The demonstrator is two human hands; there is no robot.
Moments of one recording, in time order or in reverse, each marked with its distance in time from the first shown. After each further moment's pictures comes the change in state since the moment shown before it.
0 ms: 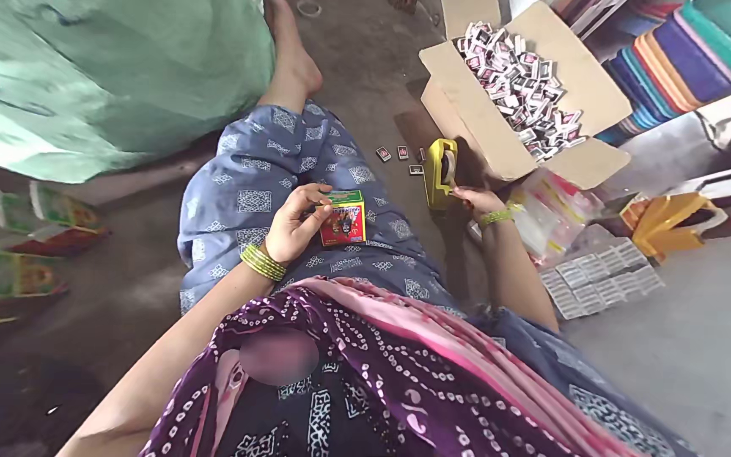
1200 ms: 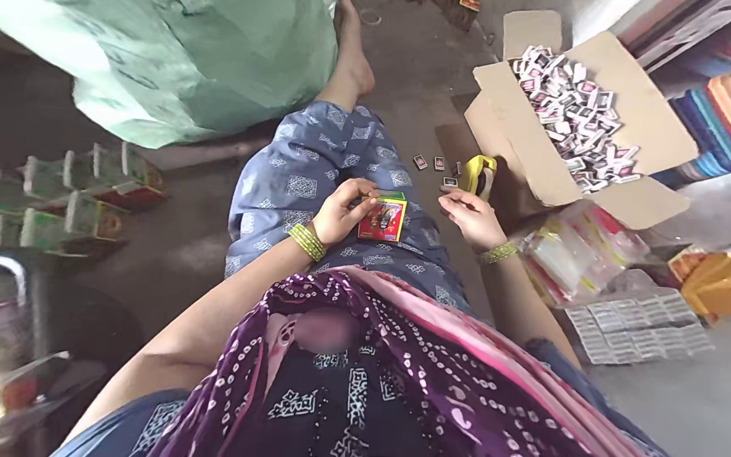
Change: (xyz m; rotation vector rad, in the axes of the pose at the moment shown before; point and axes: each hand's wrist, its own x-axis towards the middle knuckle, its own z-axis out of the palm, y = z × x) left_hand 0.006 0.002 0.006 0.103 0.043 0.024; right_hand -0.094 -0.067 0.092 0.062 -0.347 -0.437
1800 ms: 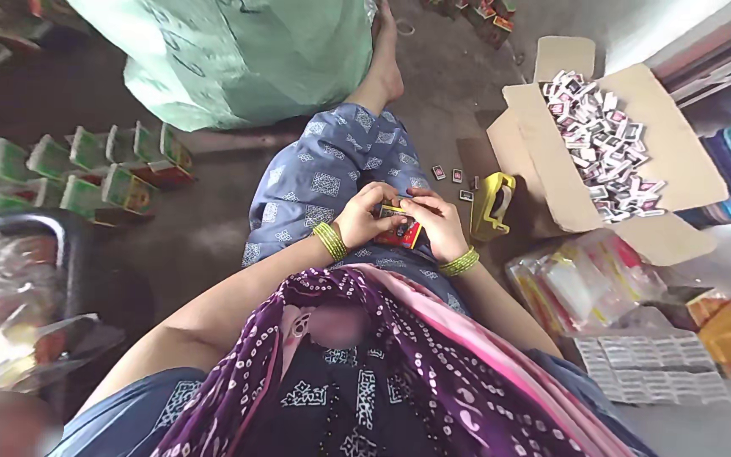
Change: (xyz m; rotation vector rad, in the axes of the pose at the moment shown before) left_hand -0.001 0.007 0.006 0.025 0.079 0.061; right_hand 0.001 -0.046 0.107 0.034 -0.035 -0.101
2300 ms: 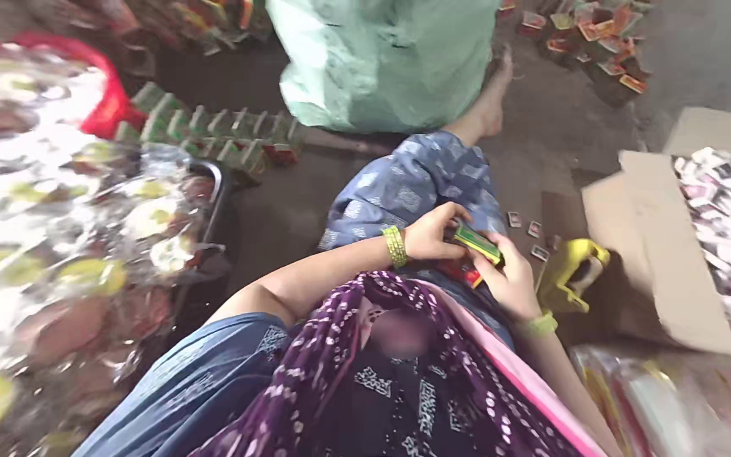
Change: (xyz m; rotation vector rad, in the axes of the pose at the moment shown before) left_hand 0.006 0.017 -0.025 -0.171 -0.113 -0.340; right_hand 0.004 0.012 -0.007 -0.367 -0.194 -0.378
